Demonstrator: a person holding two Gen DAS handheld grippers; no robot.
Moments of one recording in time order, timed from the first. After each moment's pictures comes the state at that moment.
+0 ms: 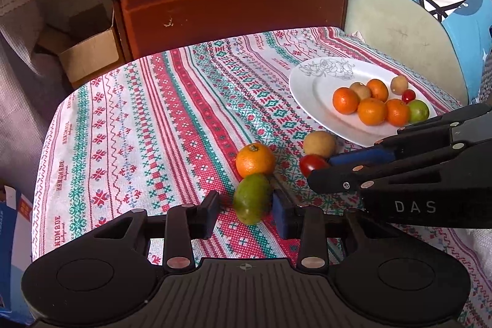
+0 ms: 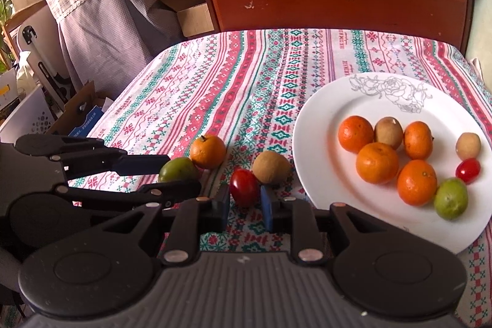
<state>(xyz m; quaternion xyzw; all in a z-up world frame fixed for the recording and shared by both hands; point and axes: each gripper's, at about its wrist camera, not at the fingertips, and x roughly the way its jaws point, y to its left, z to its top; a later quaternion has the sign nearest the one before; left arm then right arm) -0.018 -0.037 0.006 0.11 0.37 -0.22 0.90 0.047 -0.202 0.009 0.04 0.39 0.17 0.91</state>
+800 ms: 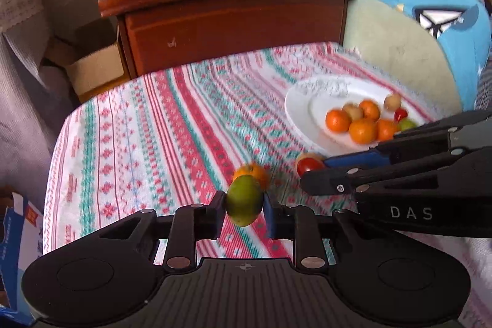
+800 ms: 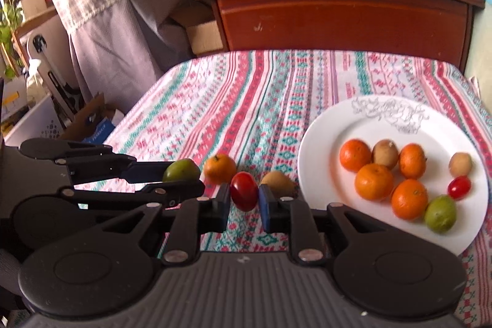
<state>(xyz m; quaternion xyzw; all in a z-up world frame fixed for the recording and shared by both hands) -0.027 -0.041 0.029 0.10 0.35 -0.22 0.91 0.036 -0.204 0.031 0.04 0.36 0.18 0.92</state>
